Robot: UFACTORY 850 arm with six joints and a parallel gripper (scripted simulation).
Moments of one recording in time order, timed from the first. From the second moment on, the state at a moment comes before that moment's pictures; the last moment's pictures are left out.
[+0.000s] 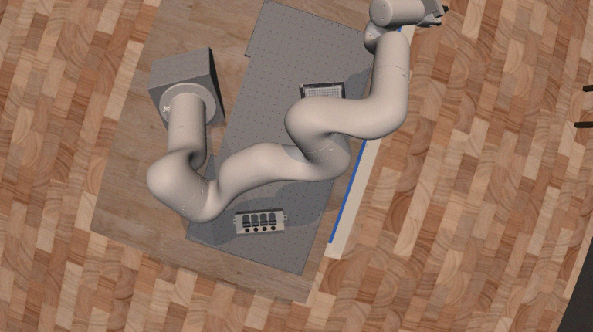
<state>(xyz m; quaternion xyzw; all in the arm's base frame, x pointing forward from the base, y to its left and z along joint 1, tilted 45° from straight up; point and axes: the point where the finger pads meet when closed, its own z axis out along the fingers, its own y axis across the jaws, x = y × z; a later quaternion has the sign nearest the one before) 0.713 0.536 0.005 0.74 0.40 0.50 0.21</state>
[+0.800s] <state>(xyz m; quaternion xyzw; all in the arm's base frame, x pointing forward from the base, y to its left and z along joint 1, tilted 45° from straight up) 0.745 0.470 0.072 0.77 0.33 0.49 0.22</state>
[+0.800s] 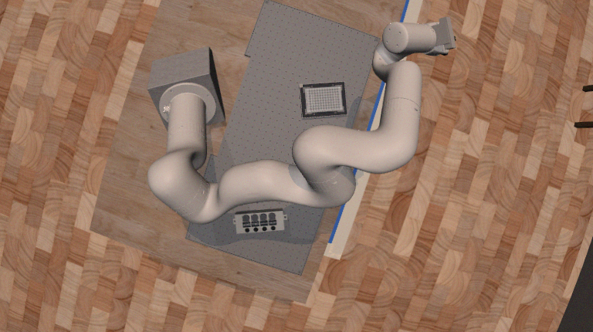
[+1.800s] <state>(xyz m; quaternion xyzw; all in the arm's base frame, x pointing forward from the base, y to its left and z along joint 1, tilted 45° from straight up) 0.764 0.378 0.153 0.82 0.23 0.48 0.23</state>
